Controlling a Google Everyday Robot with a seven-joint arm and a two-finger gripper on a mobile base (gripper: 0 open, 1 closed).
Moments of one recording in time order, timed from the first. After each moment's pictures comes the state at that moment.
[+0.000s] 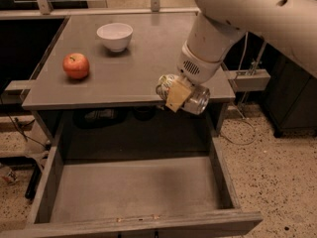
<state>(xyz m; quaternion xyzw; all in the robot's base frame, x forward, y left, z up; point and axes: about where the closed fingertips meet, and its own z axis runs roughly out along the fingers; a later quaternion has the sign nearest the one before) 0.538 -0.060 0.872 -0.47 0.87 0.06 0.13</state>
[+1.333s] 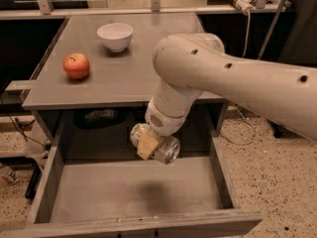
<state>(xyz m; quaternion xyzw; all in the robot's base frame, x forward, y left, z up) 0.465 0.007 0.772 -0.44 0.89 0.11 0.06</state>
